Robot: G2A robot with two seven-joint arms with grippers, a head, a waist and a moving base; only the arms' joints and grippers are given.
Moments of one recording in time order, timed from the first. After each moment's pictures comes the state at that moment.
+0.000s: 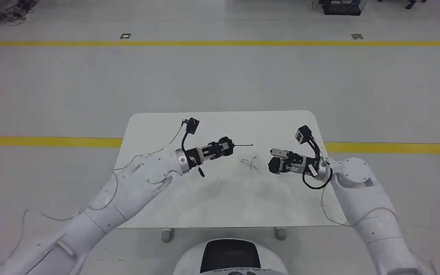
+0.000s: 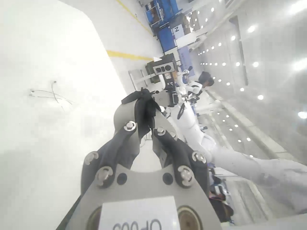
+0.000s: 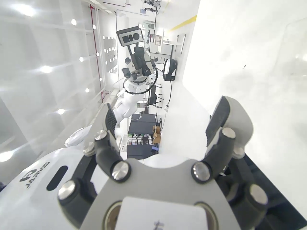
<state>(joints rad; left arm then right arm) 0.99 -0.99 -0.64 -1.40 -0.39 -0.34 -0.45 -1.30 -1.11 1.34 -1.24 0.35 -0.25 1.20</state>
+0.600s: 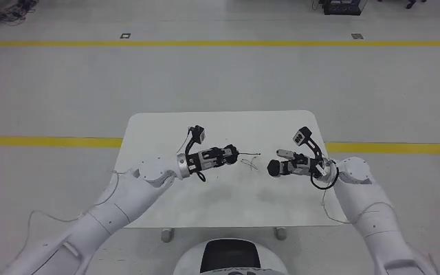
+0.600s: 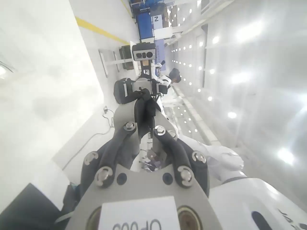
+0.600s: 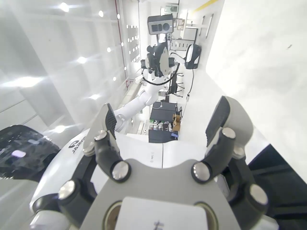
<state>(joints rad) 1.00 -1.03 -0.63 -1.32 -0.73 -0.30 -0.72 -1.24 -1.11 1.28 -1.12 0.59 -0.27 1.39</state>
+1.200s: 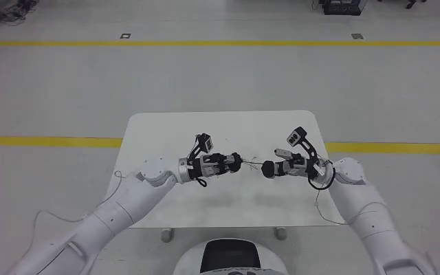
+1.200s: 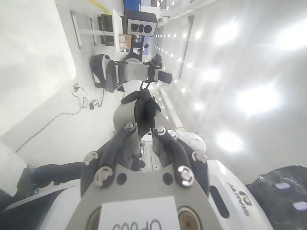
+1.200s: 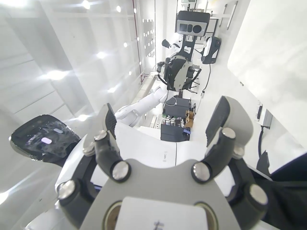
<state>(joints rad) 1.01 -1.06 -0.64 -1.28 -0.92 -0.24 -0.90 -1.24 -1.10 1.22 -1.14 0.71 -0.26 1.39</state>
